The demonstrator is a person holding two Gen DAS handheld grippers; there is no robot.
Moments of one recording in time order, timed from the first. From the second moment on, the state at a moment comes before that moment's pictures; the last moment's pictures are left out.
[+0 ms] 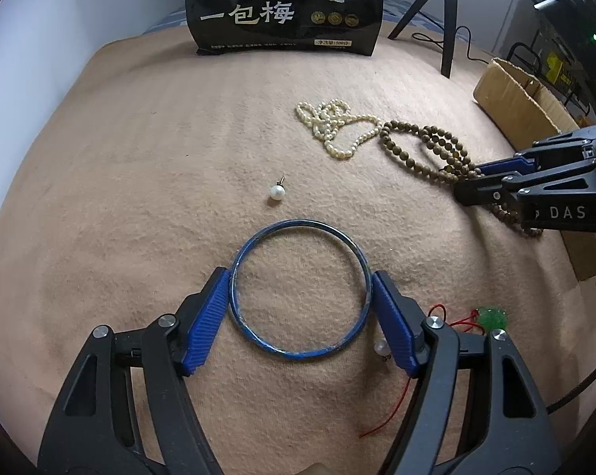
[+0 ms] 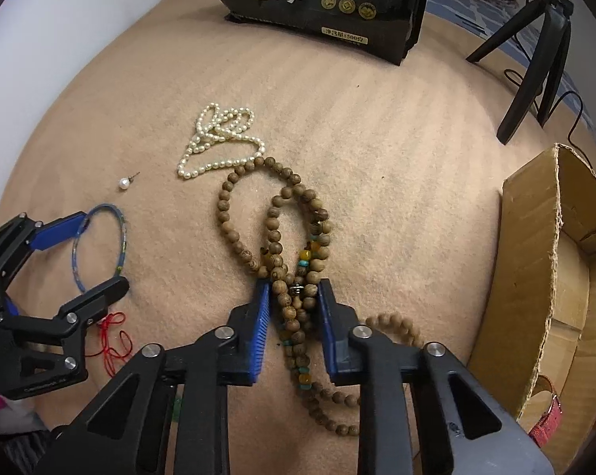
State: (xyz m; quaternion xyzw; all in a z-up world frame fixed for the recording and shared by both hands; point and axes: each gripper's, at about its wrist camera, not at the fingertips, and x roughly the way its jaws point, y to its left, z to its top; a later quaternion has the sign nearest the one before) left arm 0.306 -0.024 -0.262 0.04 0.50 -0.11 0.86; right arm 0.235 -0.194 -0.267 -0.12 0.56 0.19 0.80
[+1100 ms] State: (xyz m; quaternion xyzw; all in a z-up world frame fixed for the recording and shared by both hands) left arm 0.254 0.003 -0.157 -0.01 0.40 -0.12 0.91; right arm 0.169 -0.234 -0.127 -0.06 0.43 0.20 0.88
